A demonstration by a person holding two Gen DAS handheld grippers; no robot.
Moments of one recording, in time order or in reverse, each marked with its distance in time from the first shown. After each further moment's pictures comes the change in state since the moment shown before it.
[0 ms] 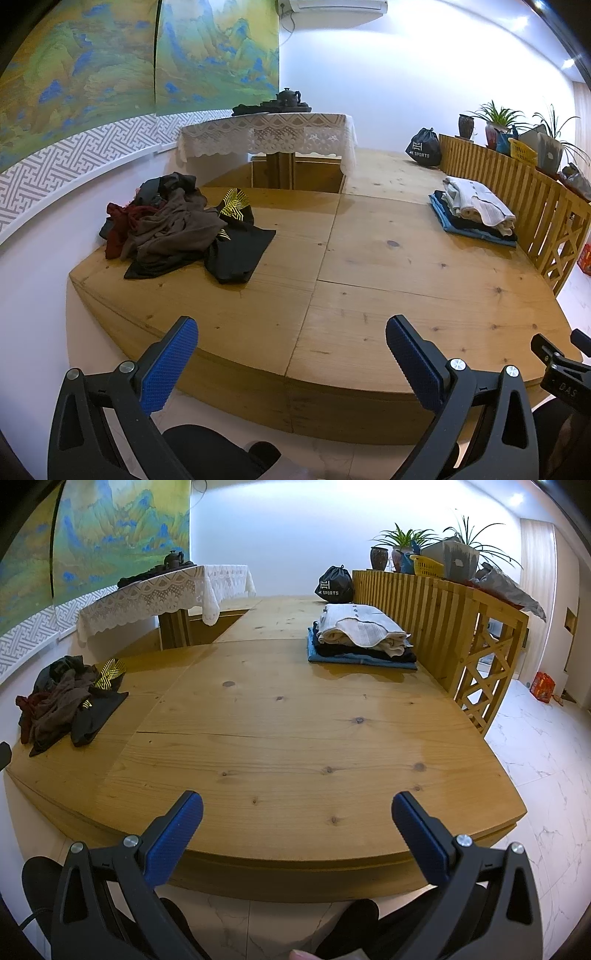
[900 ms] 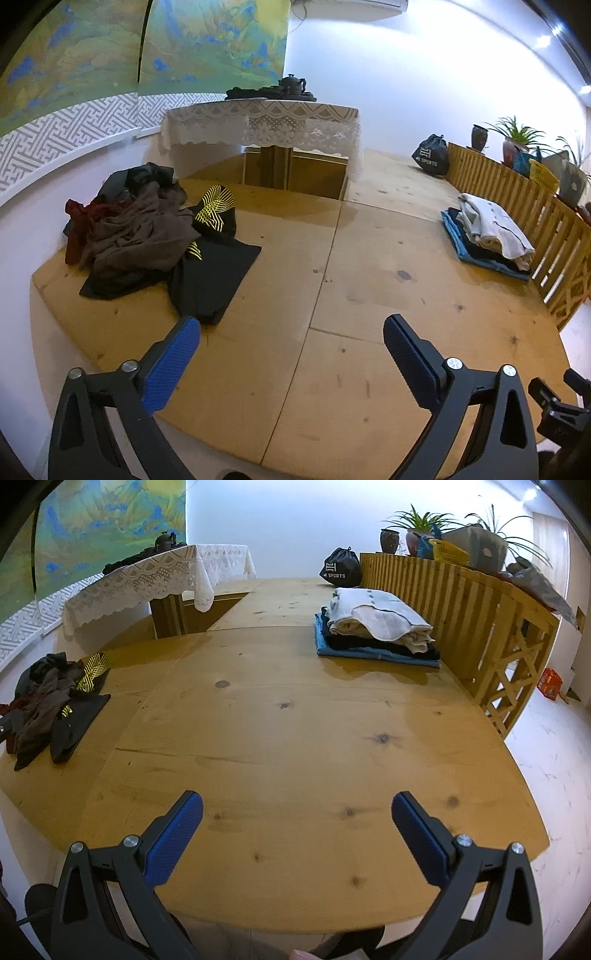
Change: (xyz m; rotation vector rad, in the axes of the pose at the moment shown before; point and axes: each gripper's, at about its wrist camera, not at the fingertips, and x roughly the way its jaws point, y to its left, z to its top) left arm 0.118 -0.001 0.063 -0.089 0.036 -0.036; right arm 0.086 0.017 0.054 -0.016 0.076 0.016
